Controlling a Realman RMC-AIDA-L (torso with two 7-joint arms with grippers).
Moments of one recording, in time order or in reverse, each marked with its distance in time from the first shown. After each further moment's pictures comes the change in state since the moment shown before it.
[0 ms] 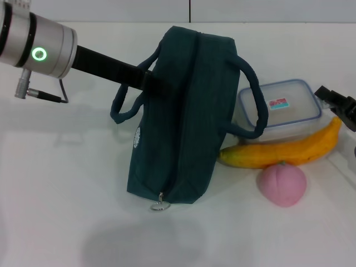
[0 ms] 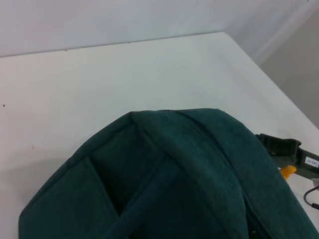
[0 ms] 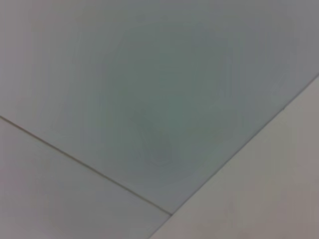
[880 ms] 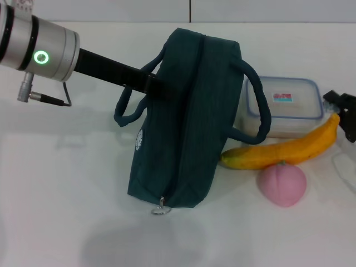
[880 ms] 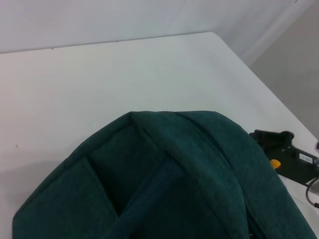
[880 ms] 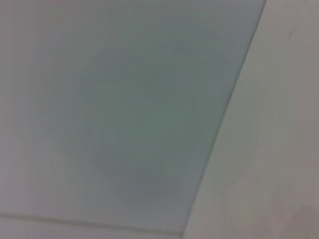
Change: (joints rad) left arm 0.012 -0.001 0.018 0.000 -0.030 0.003 0.005; right arm -0.036 0.003 -0.011 0.006 0.052 -0.029 0.361
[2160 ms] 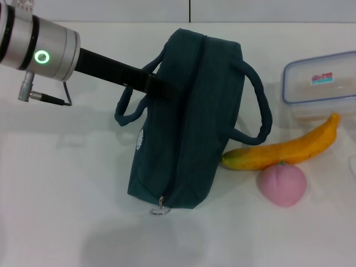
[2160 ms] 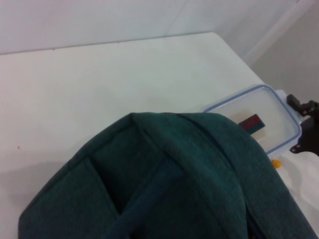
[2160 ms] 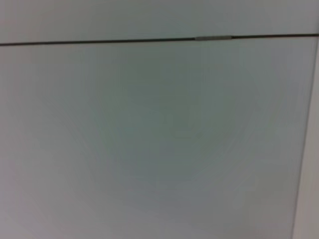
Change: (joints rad) left arm 0.000 0.002 0.005 0.000 -0.001 -0.006 -0.002; right arm -0.073 0.001 0.051 0.020 0.167 -0.244 0.080
